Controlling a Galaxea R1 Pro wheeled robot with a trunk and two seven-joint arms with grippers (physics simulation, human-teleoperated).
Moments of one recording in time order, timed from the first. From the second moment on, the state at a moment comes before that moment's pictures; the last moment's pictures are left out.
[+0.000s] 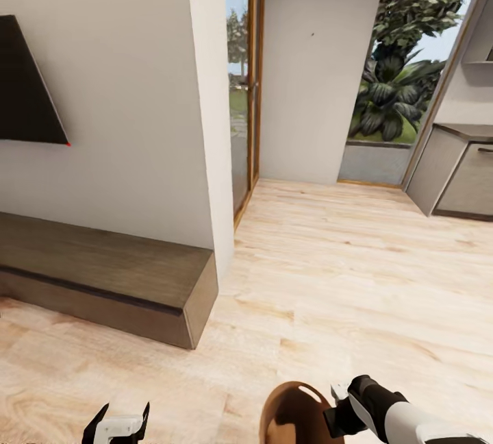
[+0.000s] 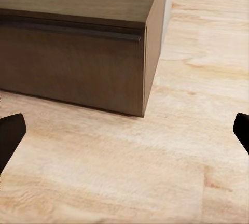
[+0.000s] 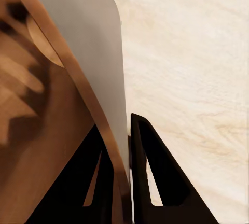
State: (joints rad) left arm 0.06 0.01 0.19 -0.98 -0.07 -0.37 -0.10; right arm -0.67 -0.06 0.07 -0.07 0.15 0.51 0.28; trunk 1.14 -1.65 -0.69
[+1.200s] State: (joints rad) left arm 0.06 0.01 0.19 -0.98 -0.07 -0.37 -0.10; right arm -0.67 -0.04 0.06 -0.08 0.15 0.51 0.28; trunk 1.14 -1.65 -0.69
